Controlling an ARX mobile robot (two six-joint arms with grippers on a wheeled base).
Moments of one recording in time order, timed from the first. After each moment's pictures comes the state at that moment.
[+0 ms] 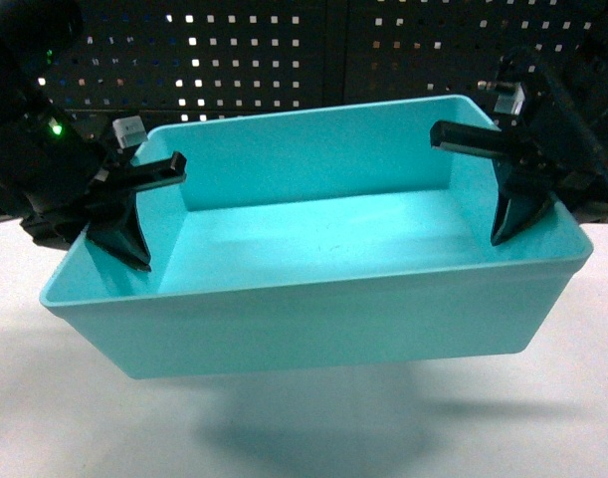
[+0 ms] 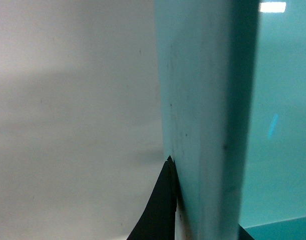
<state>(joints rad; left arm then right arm) -0.12 1.98 1.48 -0.73 0.22 -0.11 0.23 2.00 1.64 -0.86 -0.07 0.36</state>
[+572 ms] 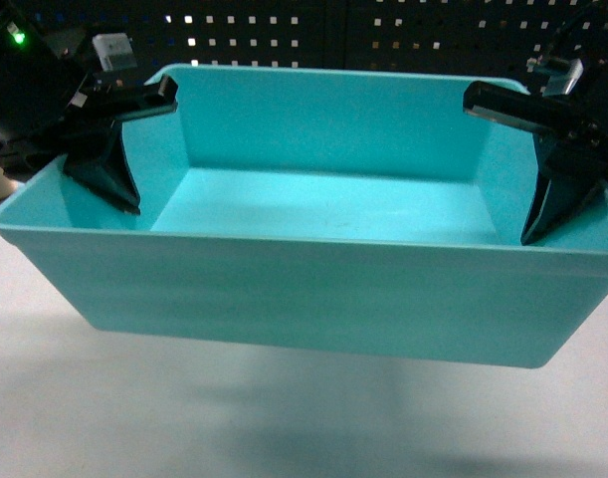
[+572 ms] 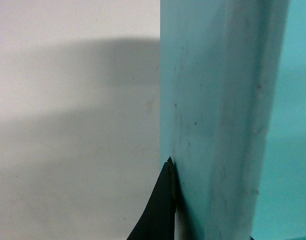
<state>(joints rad) -0.15 1.84 1.48 -0.71 0.16 -0.10 0.23 1.86 1.54 -0.90 -0.11 0.51</state>
